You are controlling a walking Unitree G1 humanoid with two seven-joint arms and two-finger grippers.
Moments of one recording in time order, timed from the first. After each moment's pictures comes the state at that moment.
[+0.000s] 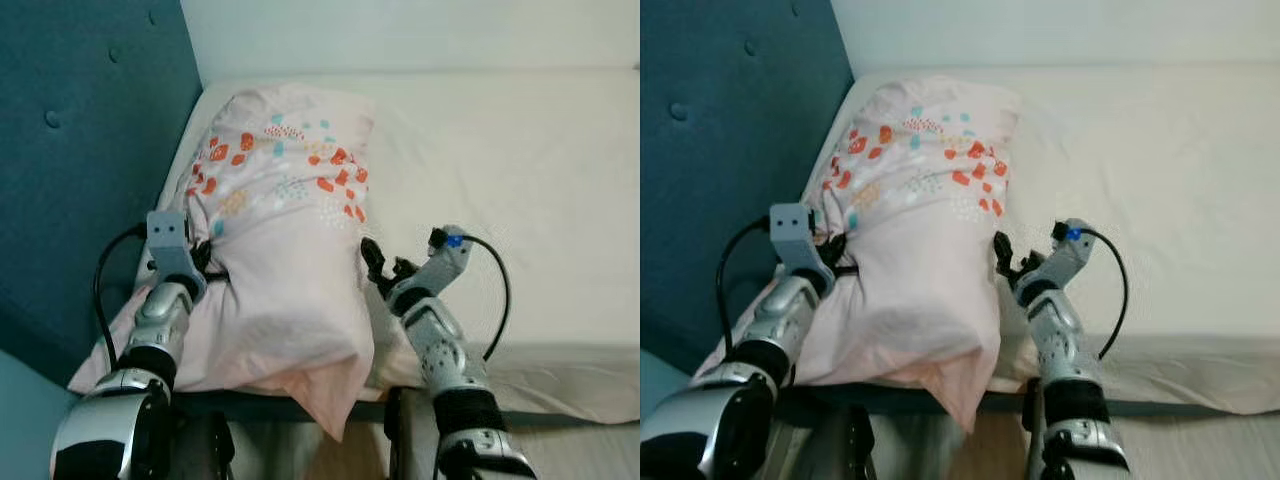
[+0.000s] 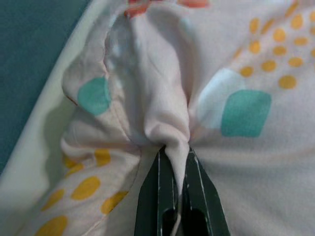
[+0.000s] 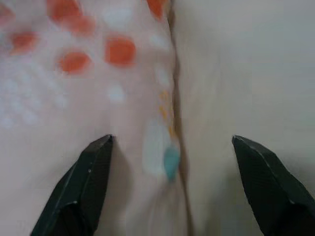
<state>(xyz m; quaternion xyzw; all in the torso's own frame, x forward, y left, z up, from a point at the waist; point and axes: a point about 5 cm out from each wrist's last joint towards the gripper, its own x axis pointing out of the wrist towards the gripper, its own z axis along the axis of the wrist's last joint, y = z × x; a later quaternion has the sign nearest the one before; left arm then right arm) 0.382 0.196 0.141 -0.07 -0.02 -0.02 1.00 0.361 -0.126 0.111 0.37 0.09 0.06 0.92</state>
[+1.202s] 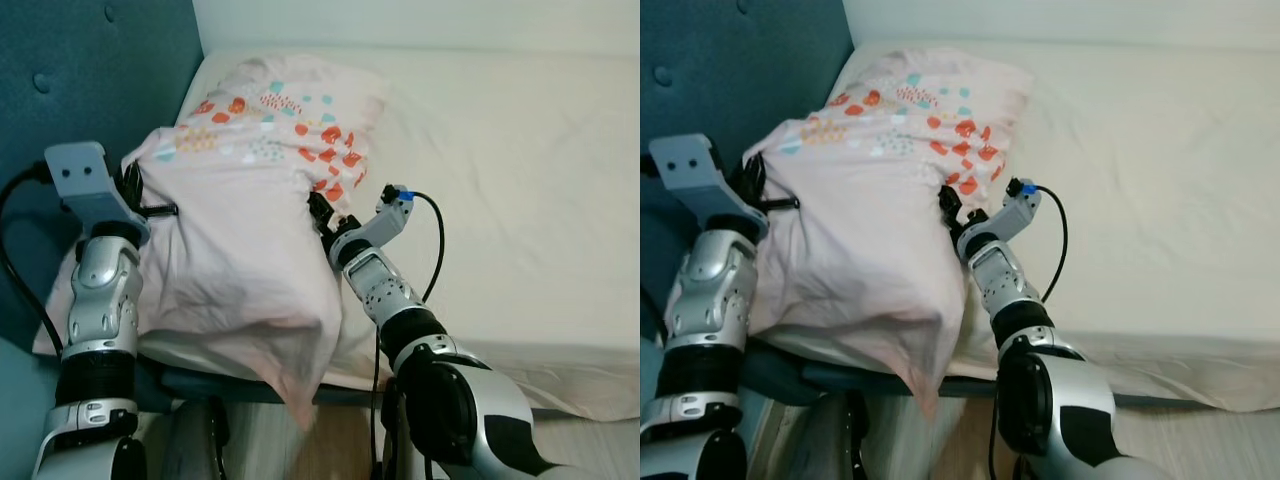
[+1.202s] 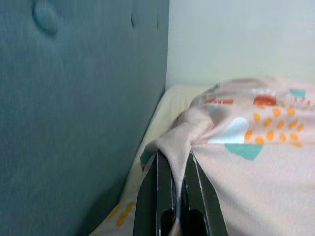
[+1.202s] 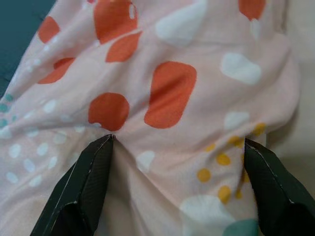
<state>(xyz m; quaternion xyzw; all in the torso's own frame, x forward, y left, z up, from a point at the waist) 0.350 0.235 0.255 -0.03 -0.23 0.11 0.97 0.402 -0.062 0.180 0.46 0.05 0.15 0.87</state>
